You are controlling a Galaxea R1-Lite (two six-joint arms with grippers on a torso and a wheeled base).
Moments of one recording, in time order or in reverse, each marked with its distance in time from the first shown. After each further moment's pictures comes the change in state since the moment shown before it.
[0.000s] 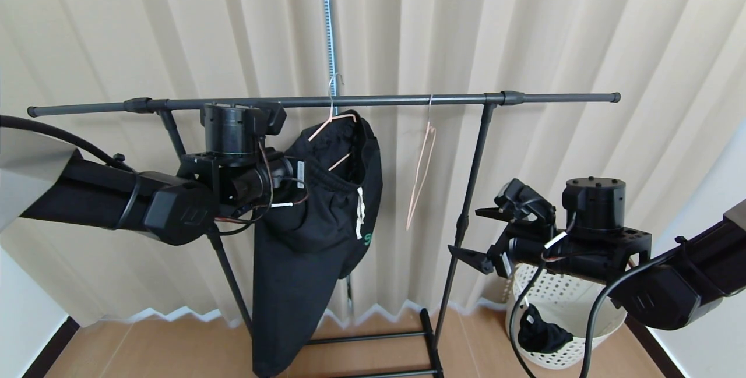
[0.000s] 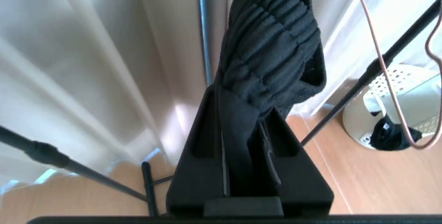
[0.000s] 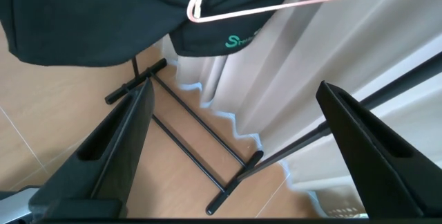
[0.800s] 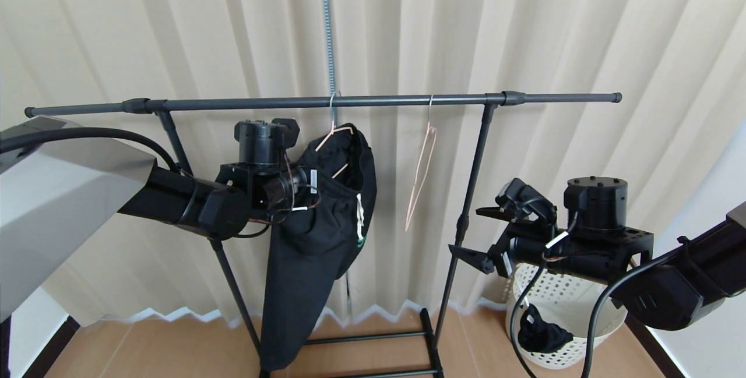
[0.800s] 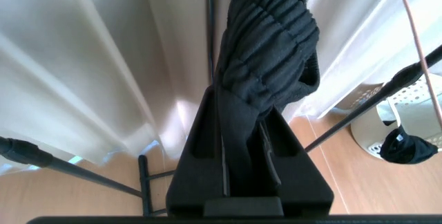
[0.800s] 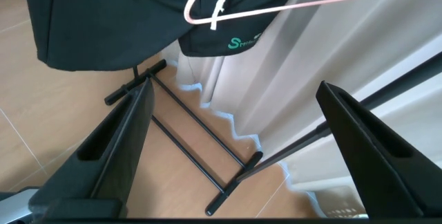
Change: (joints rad) left arm 0.002 0.158 -0.111 -0.001 0.050 -0.039; right arm 0.000 -0.005 0.002 0.000 0.000 0.000
